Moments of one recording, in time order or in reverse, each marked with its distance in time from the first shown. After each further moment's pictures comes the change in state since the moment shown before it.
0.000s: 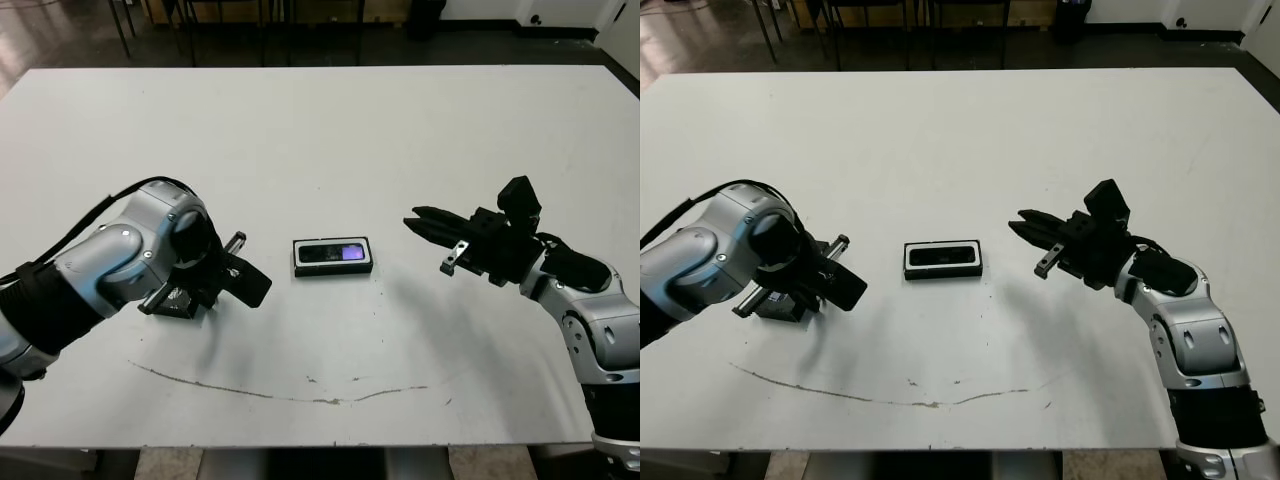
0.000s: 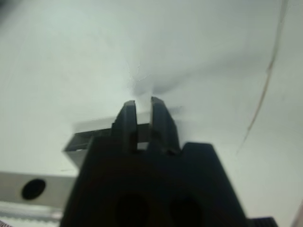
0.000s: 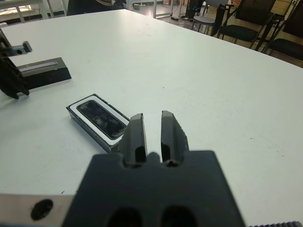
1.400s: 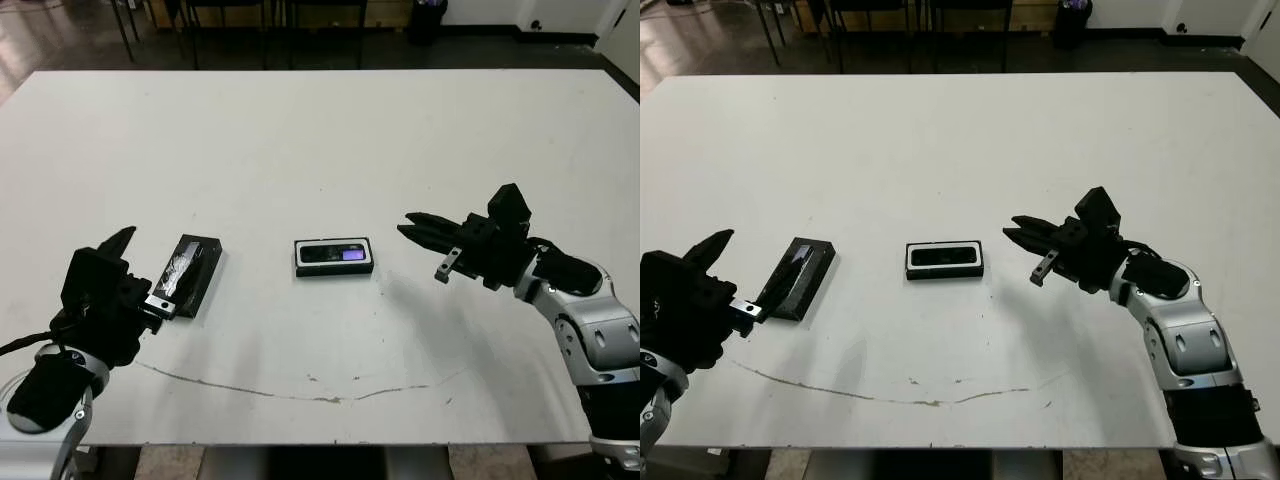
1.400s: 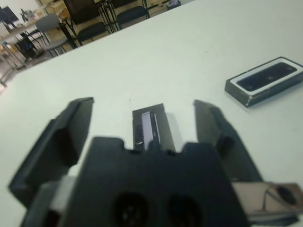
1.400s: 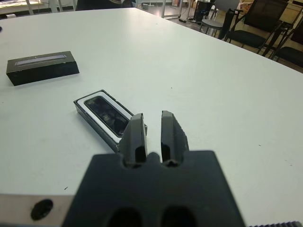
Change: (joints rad) left arm 0.936 -0.448 0.822 -0.621 -0.465 0.433 1.248; right arm 0.005 -0.001 0.043 0.054 -0.019 -0.100 0.024
